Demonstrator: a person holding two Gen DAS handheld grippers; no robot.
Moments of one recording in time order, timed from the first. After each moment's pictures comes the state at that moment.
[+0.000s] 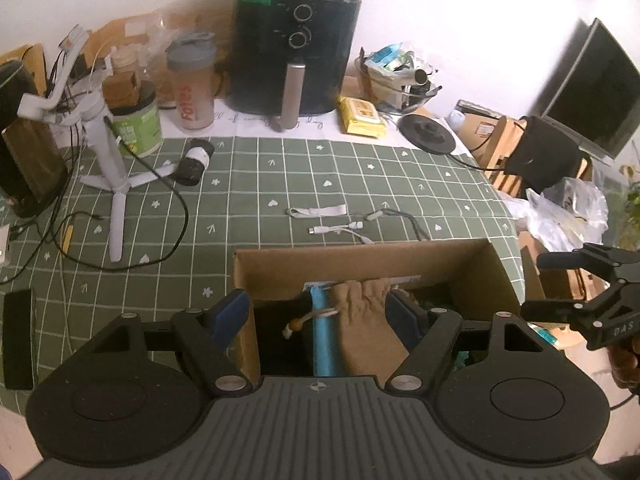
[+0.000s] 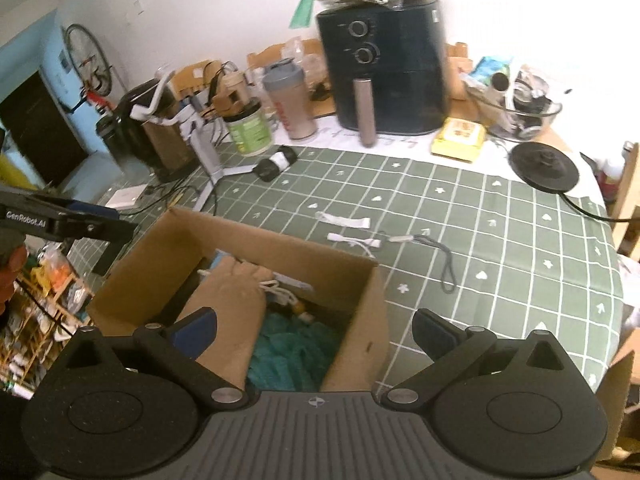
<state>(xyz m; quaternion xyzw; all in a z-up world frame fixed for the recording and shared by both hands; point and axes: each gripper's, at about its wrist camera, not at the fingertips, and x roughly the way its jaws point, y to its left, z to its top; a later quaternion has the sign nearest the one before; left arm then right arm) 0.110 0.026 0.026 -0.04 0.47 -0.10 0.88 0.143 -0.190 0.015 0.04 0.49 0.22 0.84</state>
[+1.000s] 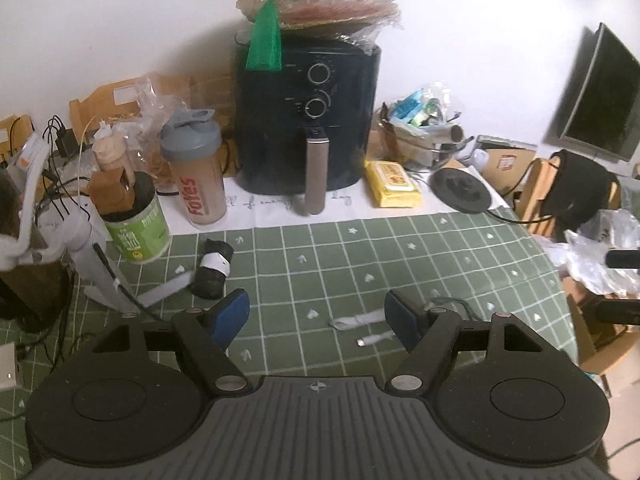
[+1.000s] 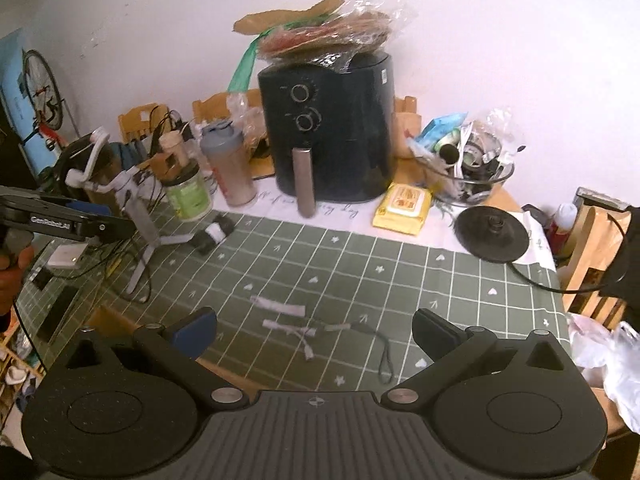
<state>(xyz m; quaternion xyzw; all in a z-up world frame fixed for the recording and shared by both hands) 0.226 0.044 0.022 0.02 0.42 -0.10 0.90 0.222 -0.188 0.037 0.01 0.44 0.14 0.89</state>
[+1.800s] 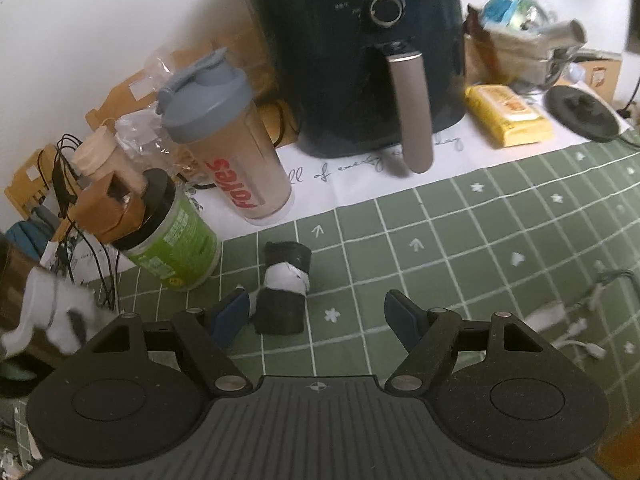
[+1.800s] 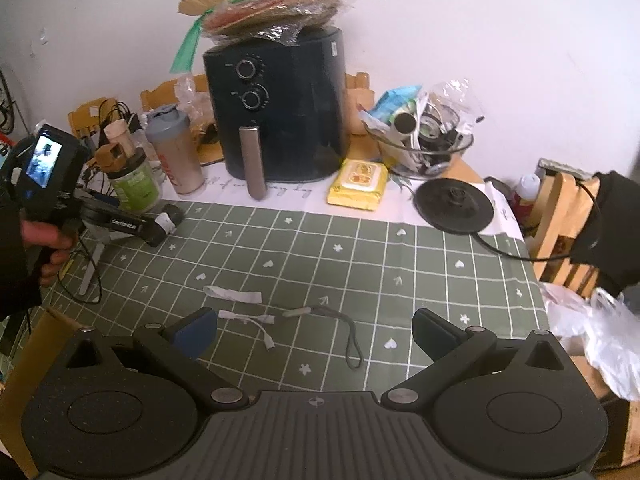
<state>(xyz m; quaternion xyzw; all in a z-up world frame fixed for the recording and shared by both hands) 0.339 0.044 -0.079 0.16 0.46 0.00 0.87 0.226 -0.192 0.007 0.01 0.47 0.07 0.88</state>
